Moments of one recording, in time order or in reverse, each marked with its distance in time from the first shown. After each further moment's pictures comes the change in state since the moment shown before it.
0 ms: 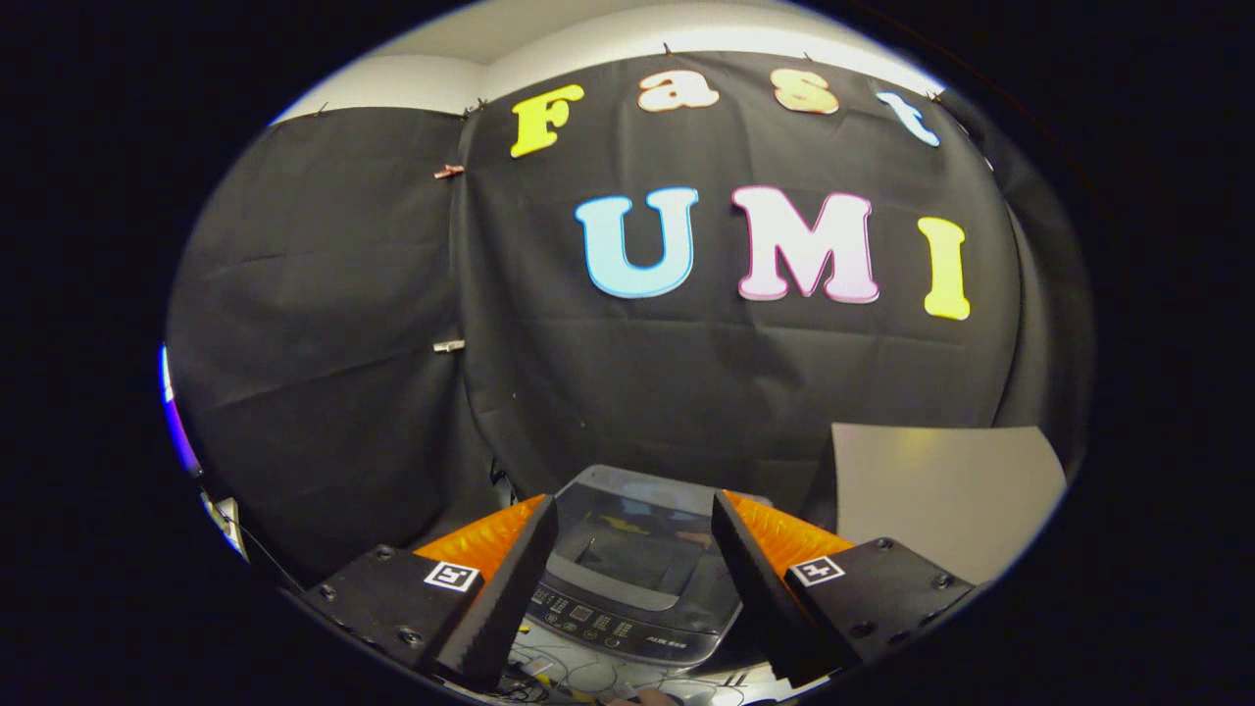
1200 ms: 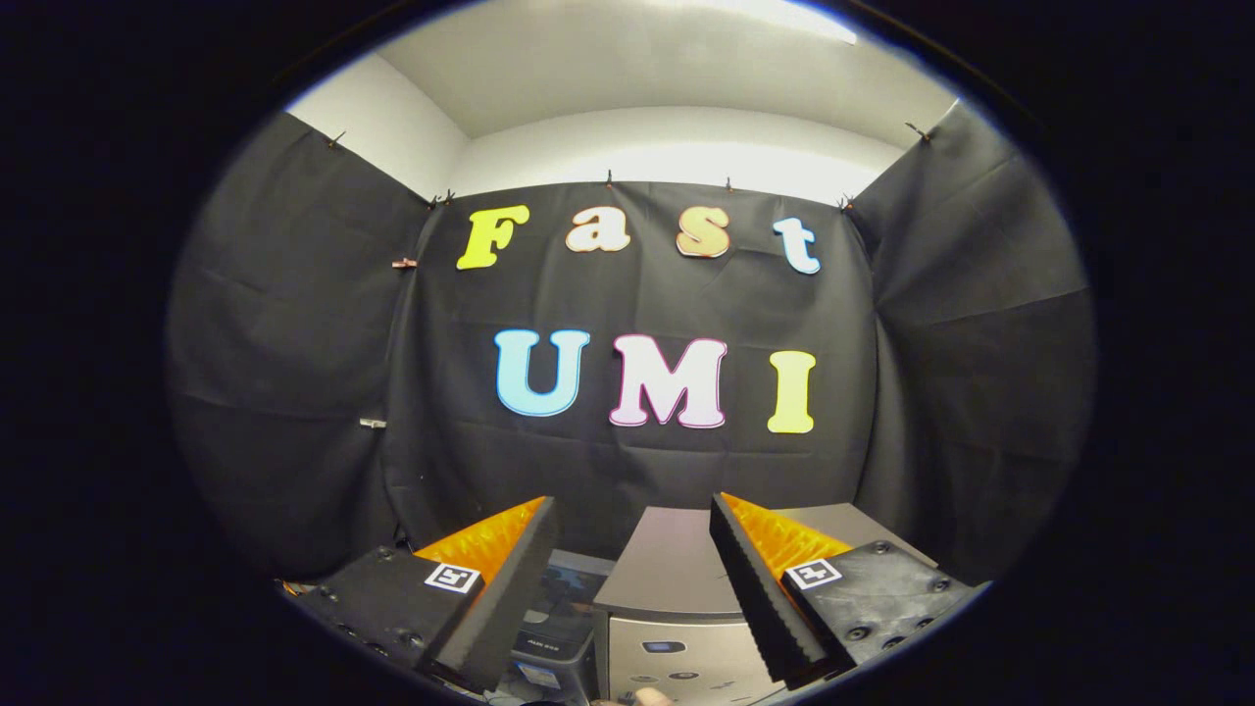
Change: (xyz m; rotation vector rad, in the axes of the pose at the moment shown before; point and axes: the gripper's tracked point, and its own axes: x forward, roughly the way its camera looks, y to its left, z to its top) arm -0.197 -0.087 0.047 -0.078 -0.386 -0.283
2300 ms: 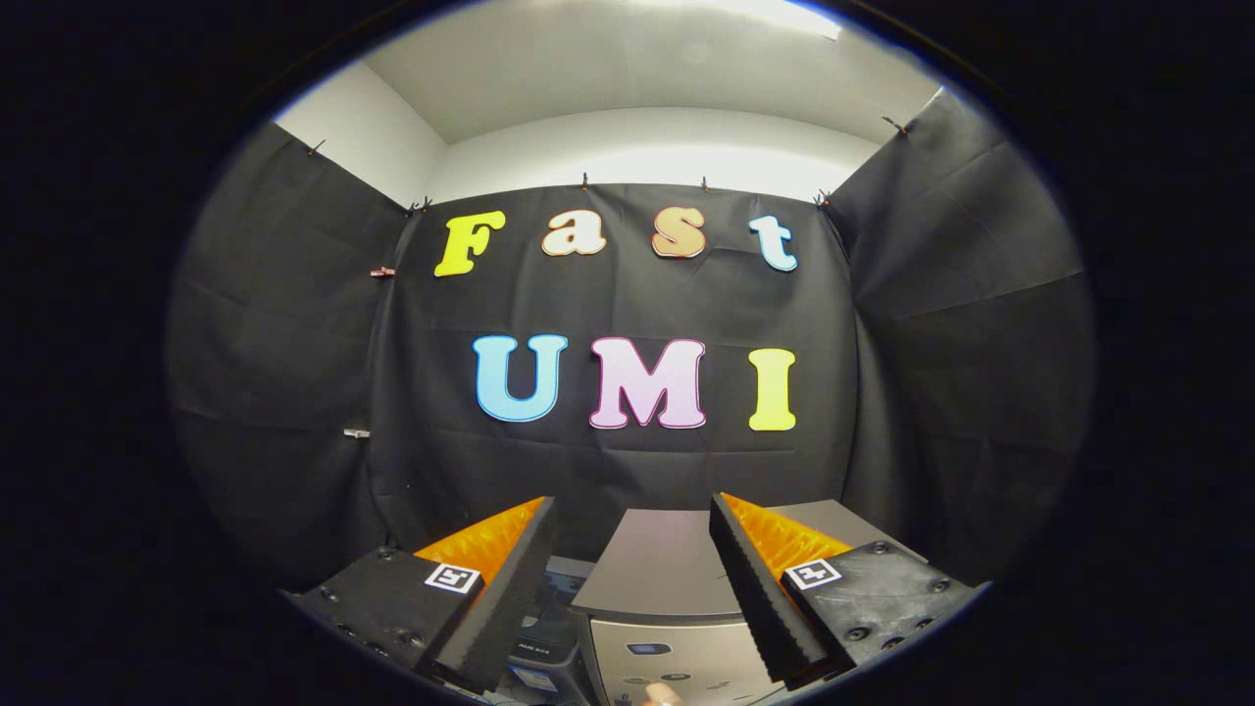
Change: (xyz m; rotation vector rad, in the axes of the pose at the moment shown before) arm 0.010 -0.020 -0.005 0.018 0.002 -0.035
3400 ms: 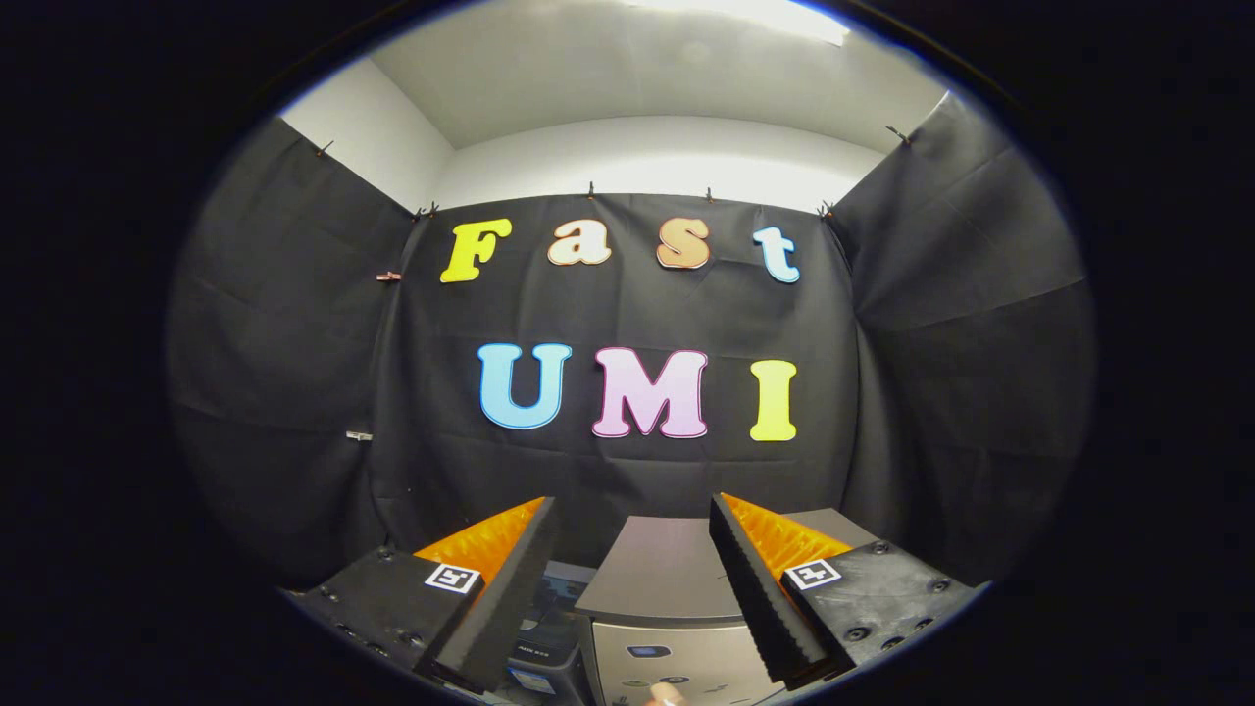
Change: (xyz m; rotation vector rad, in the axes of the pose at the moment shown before) arm -0.007 0.005 0.005 -0.014 -0.028 0.010
